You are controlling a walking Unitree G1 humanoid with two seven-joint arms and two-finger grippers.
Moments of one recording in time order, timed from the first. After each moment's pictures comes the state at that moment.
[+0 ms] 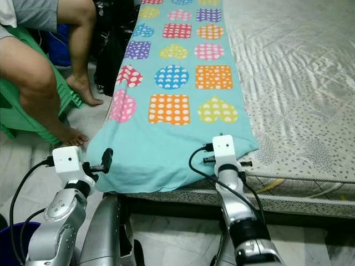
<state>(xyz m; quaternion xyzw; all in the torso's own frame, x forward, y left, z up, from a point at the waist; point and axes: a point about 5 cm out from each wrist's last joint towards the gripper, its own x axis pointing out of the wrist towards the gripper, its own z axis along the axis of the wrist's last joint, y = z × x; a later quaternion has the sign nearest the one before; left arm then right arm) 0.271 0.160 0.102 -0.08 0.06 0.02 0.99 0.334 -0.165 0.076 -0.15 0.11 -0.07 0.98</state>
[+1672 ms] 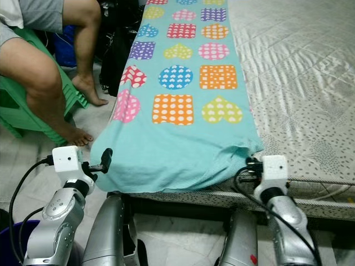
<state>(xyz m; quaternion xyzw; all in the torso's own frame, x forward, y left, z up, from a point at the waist) 0.274 0.164 0.100 -0.07 0.07 0.01 1.00 0.274 -0.252 0.082 -0.04 0.09 0.02 1.00</state>
